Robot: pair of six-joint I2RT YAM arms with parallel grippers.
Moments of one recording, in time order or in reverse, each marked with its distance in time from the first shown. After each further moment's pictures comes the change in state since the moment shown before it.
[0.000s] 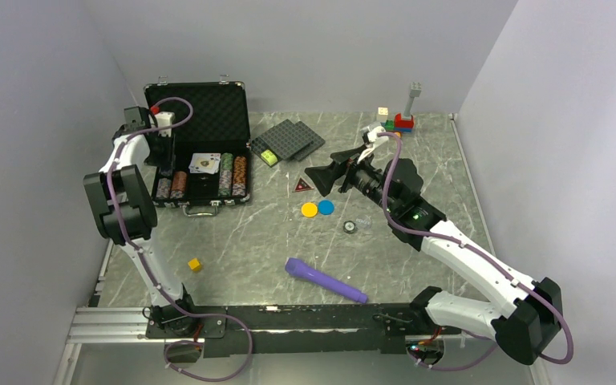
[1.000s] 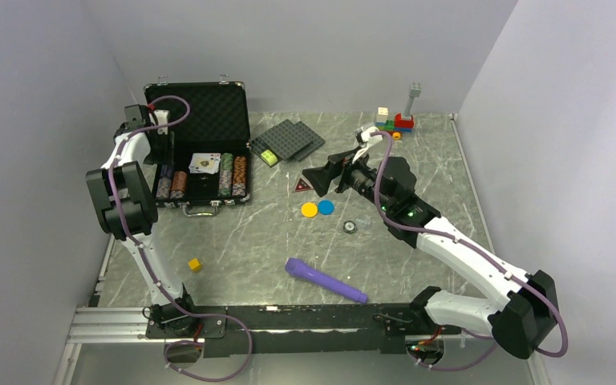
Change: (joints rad) left arm 0.000 0.070 0.064 0.023 -0.114 -0.044; right arm 0.000 0.036 0.000 0.001 -0.002 -0.002
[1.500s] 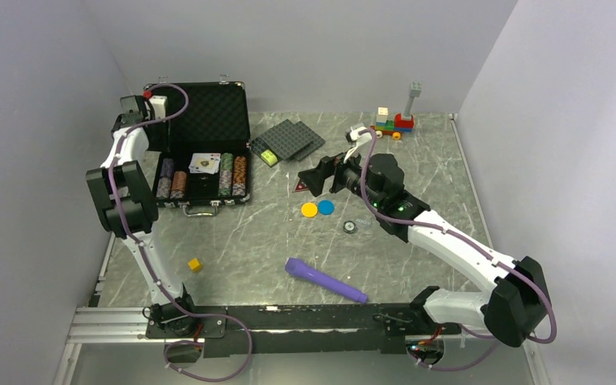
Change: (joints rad) left arm 0.000 0.014 0.077 0.069 0.056 0.003; right arm 0.000 0.088 0.009 -0.002 0.000 -0.002
